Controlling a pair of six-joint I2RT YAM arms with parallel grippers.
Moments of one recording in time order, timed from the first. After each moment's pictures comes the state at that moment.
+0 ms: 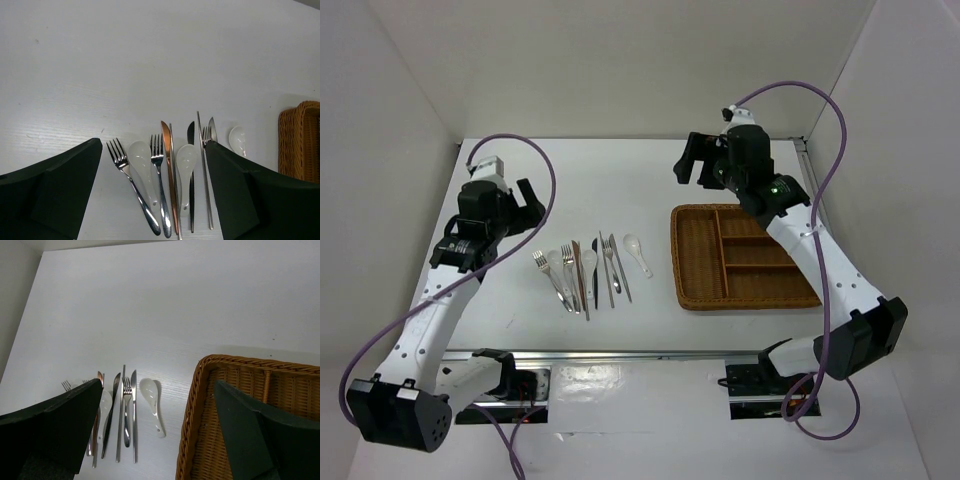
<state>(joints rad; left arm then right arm) -0.12 1.02 0.98 -0.44 -0.05 -0.35 0.41 1.37 1.44 -0.48 0.04 0.40</state>
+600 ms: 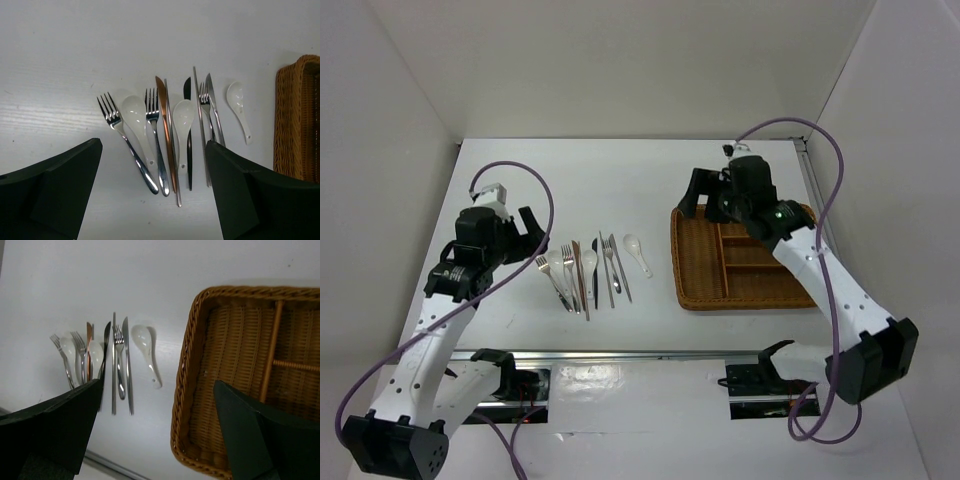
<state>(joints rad) -0.12 0.85 0.85 -0.55 0.01 -0.40 0.41 1.28 1.26 -0.57 -0.01 0.45</state>
